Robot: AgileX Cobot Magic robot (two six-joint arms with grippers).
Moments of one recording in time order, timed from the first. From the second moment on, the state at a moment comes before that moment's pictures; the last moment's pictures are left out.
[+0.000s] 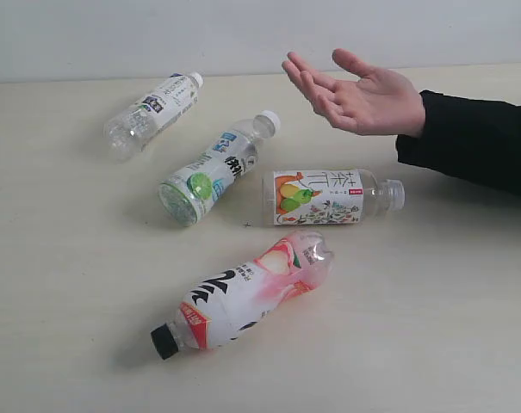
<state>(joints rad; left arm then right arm) -0.08 0.01 0.00 0.17 -0.02 -0.52 0.05 0.01 0.00 0.04 0.07 0.00</state>
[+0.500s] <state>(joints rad) -0.08 0.01 0.00 0.17 -0.02 -0.52 0.05 0.01 0.00 0.39 -0.55 0.41</state>
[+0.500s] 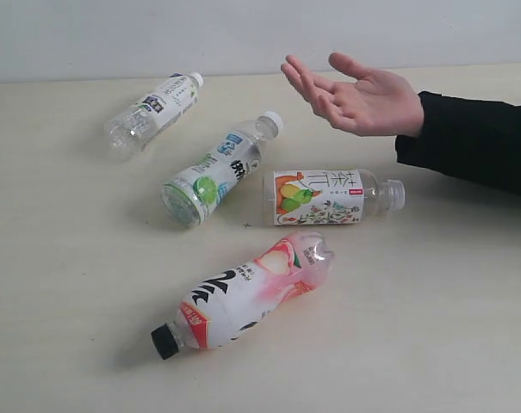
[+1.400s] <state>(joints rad) -0.08 0.01 0.00 0.17 -0.02 -0.52 0.58 1.38 -1.02 -1.08 0.57 0.08</state>
